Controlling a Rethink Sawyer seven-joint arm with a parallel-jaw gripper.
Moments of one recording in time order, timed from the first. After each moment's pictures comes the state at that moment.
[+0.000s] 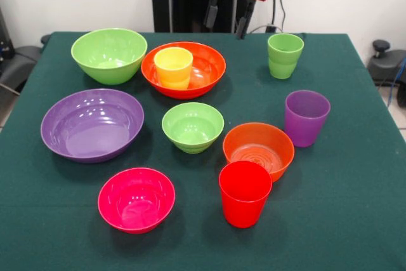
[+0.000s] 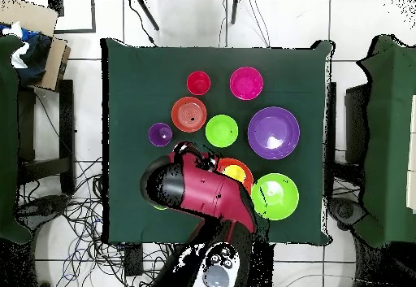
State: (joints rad) arm 0.12 -0.72 -0.37 1.83 0.16 0.28 1.94
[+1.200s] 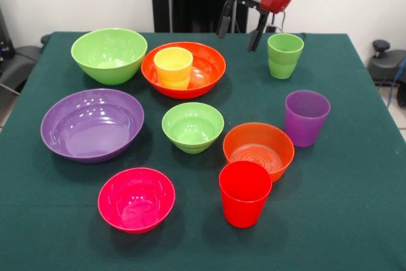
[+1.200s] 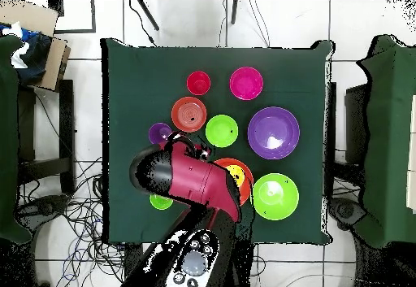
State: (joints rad) arm 0.20 -0.64 -0.44 1.75 0.26 0.32 2.02
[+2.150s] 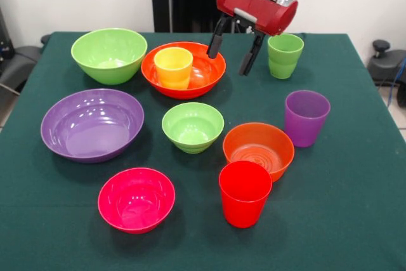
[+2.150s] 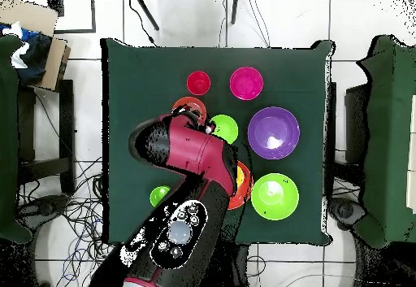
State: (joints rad) arm 0.24 -0.50 -0.54 1.54 0.32 0.37 2.08
